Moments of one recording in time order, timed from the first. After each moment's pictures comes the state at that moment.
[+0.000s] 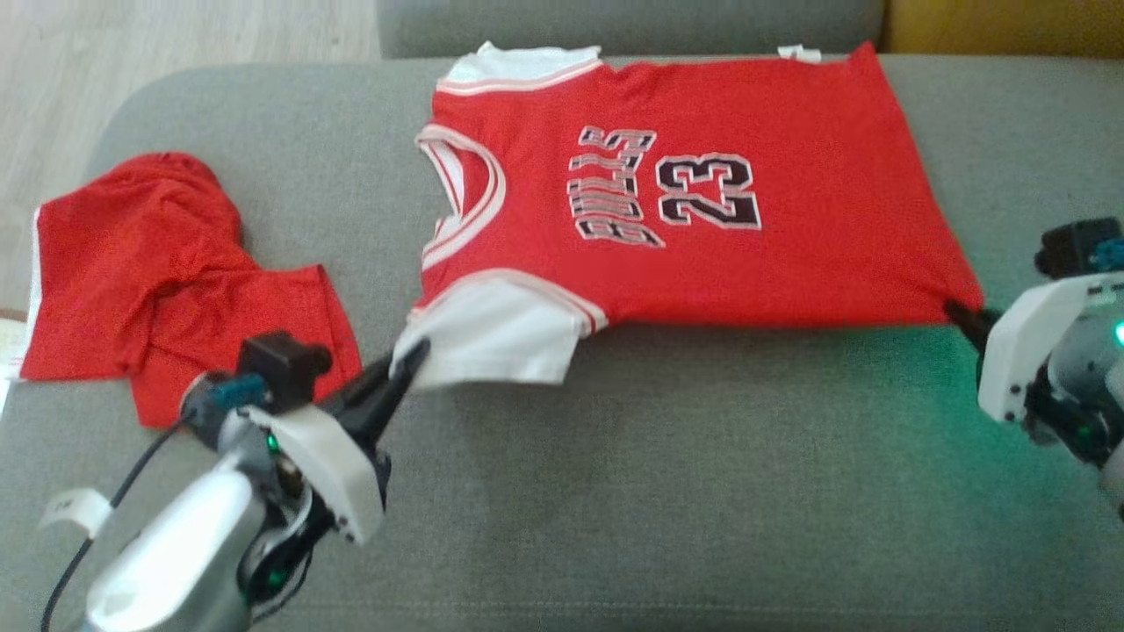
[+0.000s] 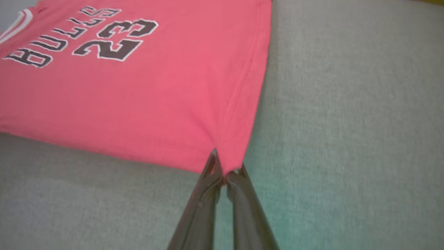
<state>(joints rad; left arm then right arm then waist) -0.39 0.45 -0.71 0.28 -0.62 -0.13 -0.10 -0.64 -0.59 0.73 0.76 0.89 0.12 0.29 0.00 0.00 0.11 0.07</state>
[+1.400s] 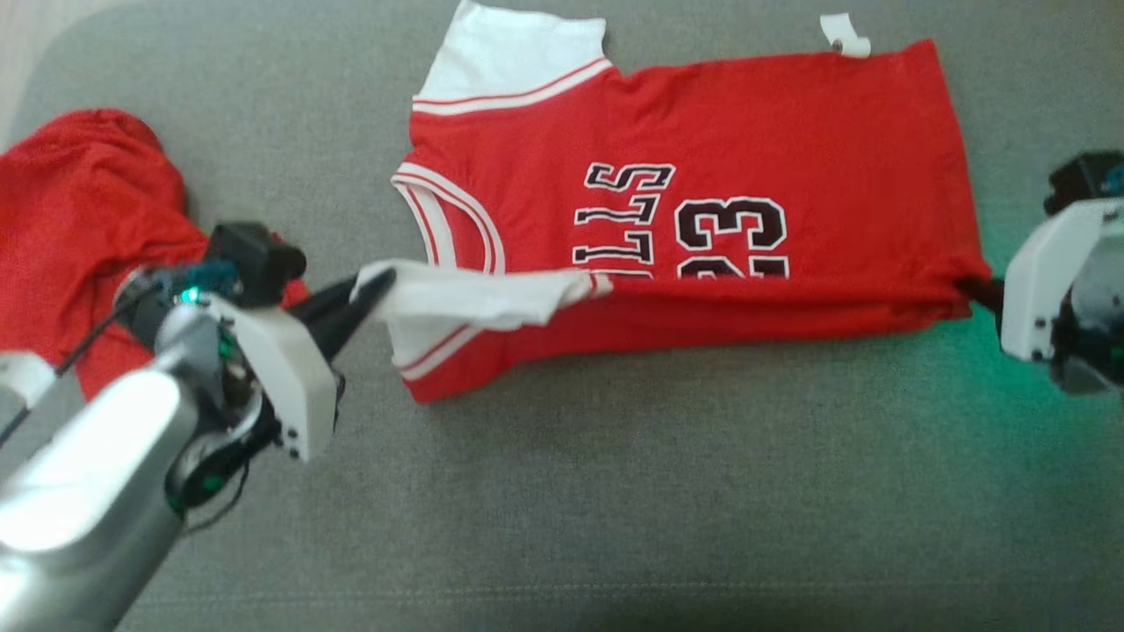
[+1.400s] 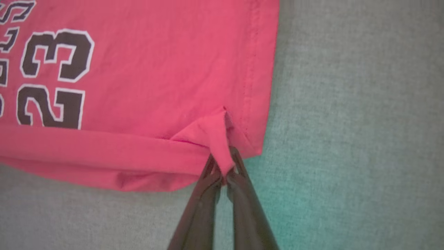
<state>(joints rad) -0.55 0.61 -0.77 0.14 -0.69 -0.12 0.17 -0.70 -0.62 0.64 0.68 0.91 0.12 0.67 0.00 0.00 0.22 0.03</state>
